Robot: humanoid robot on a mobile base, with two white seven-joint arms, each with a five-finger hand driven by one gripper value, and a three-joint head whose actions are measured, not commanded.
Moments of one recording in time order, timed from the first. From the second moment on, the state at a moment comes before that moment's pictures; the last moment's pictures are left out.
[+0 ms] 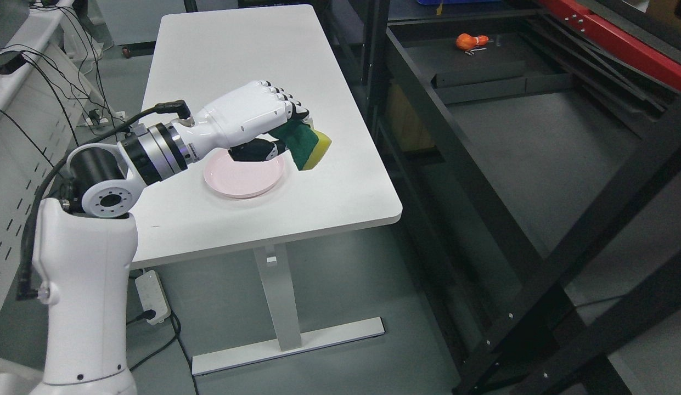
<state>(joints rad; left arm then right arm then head) -0.89 0.10 0.05 -1.41 -0.76 -0.78 -0.80 -0.08 0.00 -0.21 0.00 -0.12 0.00 -0.07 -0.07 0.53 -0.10</state>
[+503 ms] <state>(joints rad) -0.98 0.09 0.01 -1.40 -0.77 -0.78 -0.80 -0.08 0.00 -0.21 0.00 -0.11 0.00 -0.07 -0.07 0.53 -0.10</state>
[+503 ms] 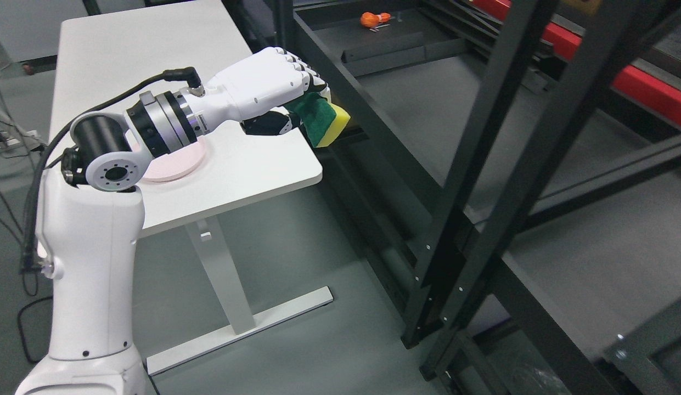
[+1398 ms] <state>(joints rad) -1.10 0.04 -0.09 -1.37 -0.77 -0.78 -0.80 -0.08 0.00 -0.21 0.00 -0.11 0.00 -0.07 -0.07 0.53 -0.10</state>
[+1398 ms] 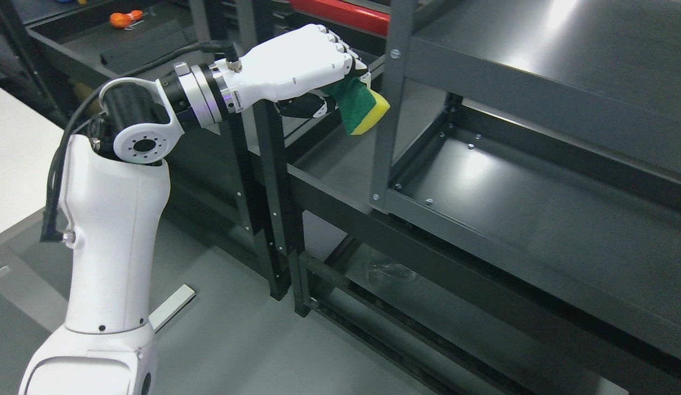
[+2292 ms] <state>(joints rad) -1.29 0.01 -0.29 -1.27 -0.72 -0.78 -0.67 -0.08 0.00 -0.21 0.00 -0.11 0.00 -0.07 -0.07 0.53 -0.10</state>
